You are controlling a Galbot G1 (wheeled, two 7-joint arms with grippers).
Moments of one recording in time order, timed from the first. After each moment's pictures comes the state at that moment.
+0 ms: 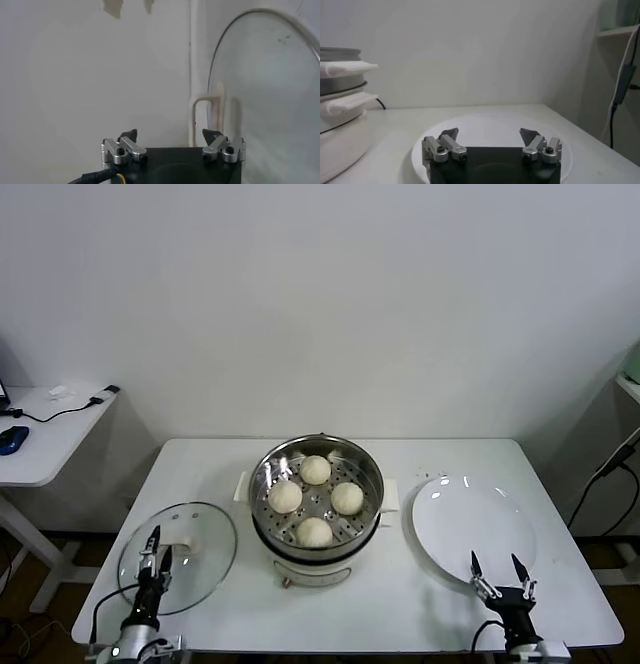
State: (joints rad) left arm 1.44 -1.30 -0.64 -1.49 1.30 0.00 -0.43; right arm -1.62 1.28 0.65 1.72 0.36 0.22 0.00
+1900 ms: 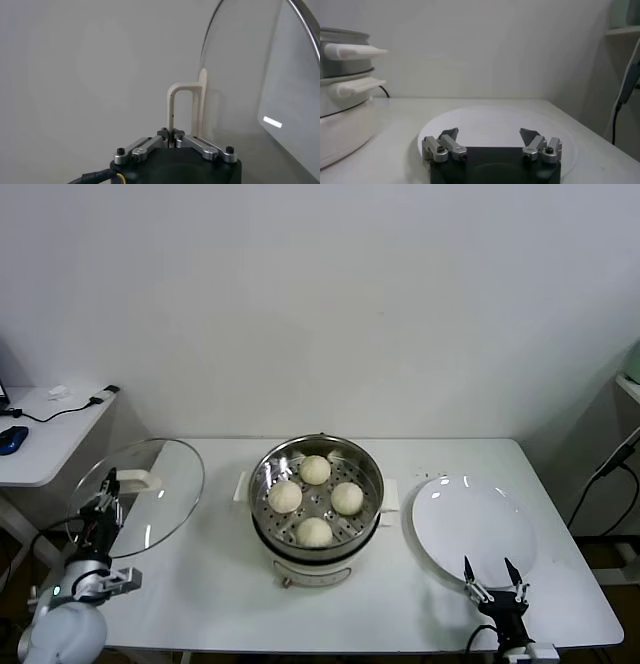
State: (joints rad) left arm 1.44 -1.10 -0.72 -1.87 0.98 0.16 -0.13; right arm -1.62 1.30 0.64 1.73 0.27 0.20 0.00
